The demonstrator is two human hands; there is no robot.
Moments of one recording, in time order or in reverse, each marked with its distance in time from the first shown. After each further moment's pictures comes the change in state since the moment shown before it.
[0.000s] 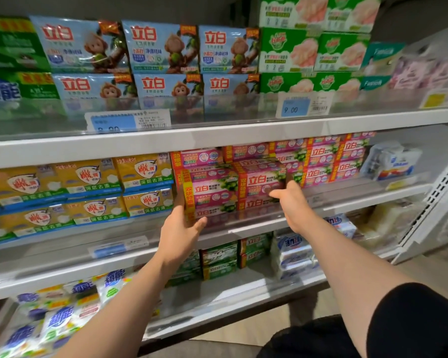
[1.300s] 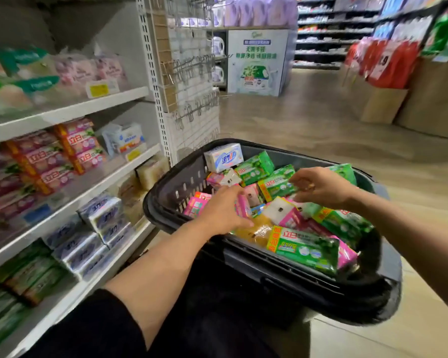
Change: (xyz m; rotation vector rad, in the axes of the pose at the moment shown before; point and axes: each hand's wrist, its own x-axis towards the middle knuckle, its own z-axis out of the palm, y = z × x) left_hand -0.300 0.249 0.312 0.228 -1.083 0.908; right_hand -0.413 0.020 -0.468 -1.006 0.458 0.125
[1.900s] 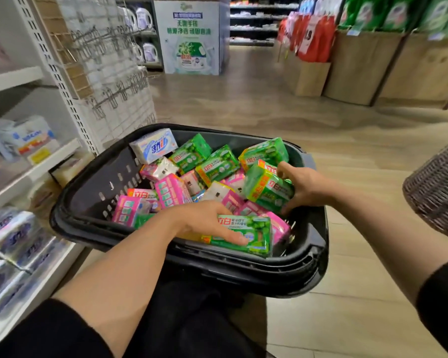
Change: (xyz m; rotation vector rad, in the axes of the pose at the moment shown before) left_hand 0.025 0.059 0.044 -0.074 -0.741 0.045; right_hand -0.059 0.080 -0.006 -0.200 -0.105 0.206
